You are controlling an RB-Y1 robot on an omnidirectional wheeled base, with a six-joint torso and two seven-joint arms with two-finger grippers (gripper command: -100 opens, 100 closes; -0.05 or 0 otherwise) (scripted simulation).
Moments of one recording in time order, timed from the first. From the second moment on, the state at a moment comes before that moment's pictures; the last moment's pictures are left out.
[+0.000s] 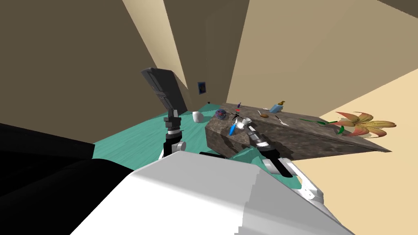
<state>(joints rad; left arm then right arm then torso) 0.49 -0.01 0.04 -2.28 0.08 -0.60 -0.08 0.43 -0.61 -0.08 -1.86 0.25 -0.50 0.28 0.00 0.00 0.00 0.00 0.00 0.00</state>
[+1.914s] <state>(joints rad) 0.49 -0.01 0.04 -2.28 0.08 -0.60 -0.08 0.42 -1.14 0.00 -1.31 0.52 -0.50 0.43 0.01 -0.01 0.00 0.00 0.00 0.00</state>
